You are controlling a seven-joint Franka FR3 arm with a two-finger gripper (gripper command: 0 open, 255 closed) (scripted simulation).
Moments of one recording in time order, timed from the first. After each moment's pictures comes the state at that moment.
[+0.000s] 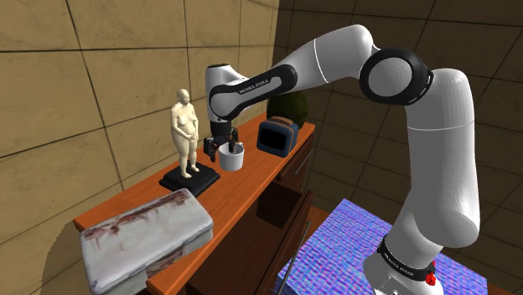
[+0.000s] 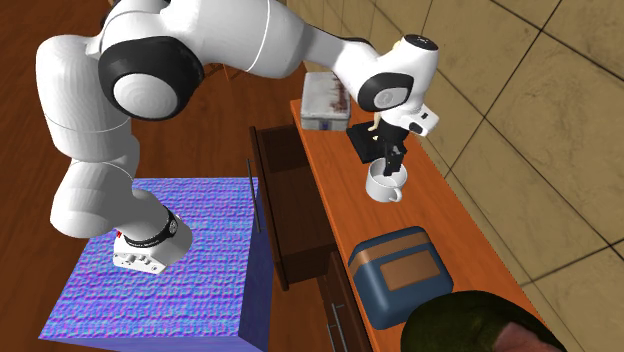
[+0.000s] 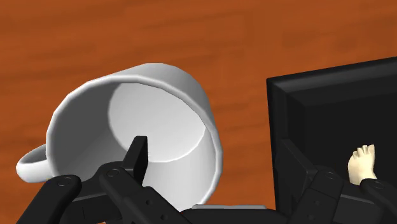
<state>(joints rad) 0.13 0.45 0.14 -1.66 -0.12 2.07 0.26</state>
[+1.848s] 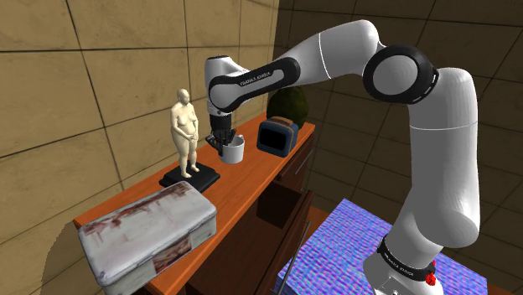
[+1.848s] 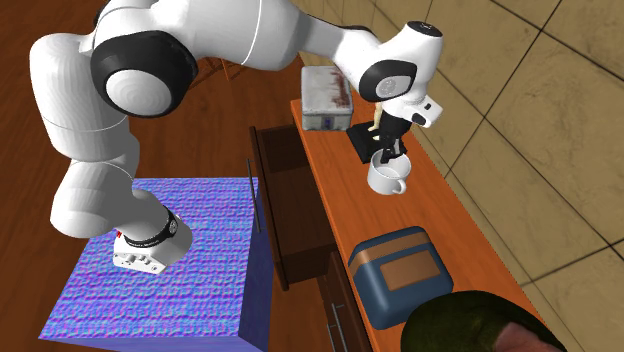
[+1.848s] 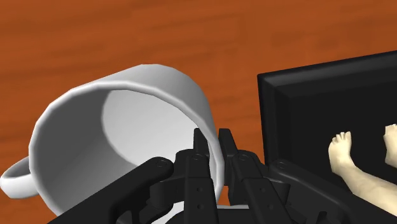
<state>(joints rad) 0.13 0.42 0.14 -1.63 -0.11 2.02 0.25</state>
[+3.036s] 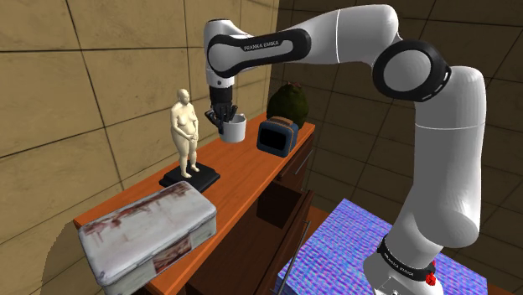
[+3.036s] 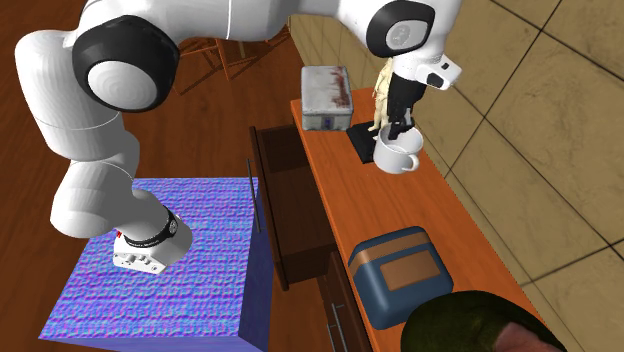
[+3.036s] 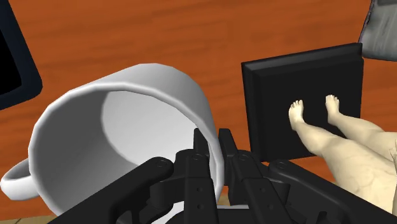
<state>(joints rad) 0.13 0.37 0.15 -1.47 -0.10 1.80 0.23</state>
